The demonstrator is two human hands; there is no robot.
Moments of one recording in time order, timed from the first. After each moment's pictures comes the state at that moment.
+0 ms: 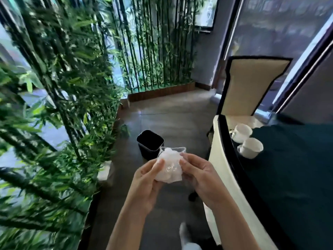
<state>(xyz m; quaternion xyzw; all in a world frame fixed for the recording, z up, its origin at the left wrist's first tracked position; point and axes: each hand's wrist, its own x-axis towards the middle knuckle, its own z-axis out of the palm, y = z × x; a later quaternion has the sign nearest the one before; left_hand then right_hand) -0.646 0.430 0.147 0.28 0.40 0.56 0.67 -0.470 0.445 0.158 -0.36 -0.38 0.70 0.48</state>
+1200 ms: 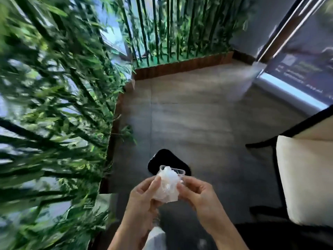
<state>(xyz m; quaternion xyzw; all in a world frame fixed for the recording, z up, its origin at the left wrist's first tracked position) -0.838 0.997 -0.067 0.10 0.57 0.46 0.67 -0.661 1.018 -0.059 -0.52 -0.32 0.72 0.34</state>
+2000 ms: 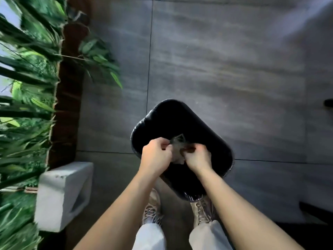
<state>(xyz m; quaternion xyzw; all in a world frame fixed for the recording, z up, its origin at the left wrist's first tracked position) -0.831 1.135 -0.570 0.34 0.80 0.08 0.48 -0.693 1.141 -0.629 -0.78 -0.39 0.49 0.00</state>
